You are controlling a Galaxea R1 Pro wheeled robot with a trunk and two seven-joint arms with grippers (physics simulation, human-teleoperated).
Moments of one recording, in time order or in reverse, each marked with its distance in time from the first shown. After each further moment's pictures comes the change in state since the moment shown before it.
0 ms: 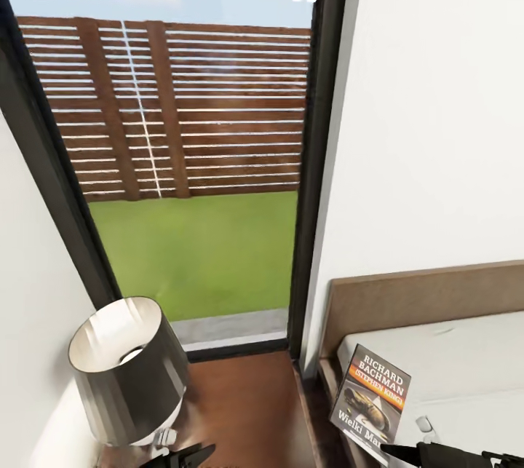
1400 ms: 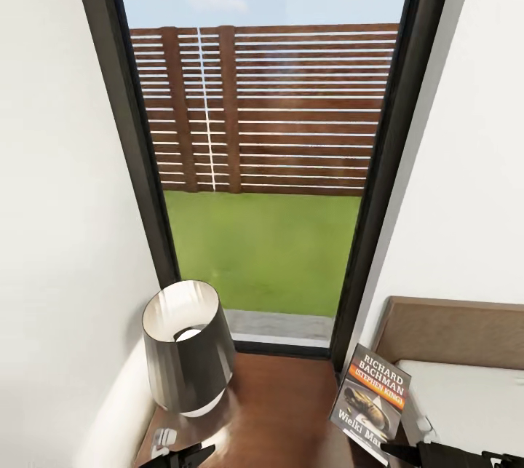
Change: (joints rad) left arm 0.000 0.000 0.000 0.001 0.000 0.000 0.000; right arm 0.001 0.000 -0.002 -0.001 -0.002 0.000 0.003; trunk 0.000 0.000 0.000
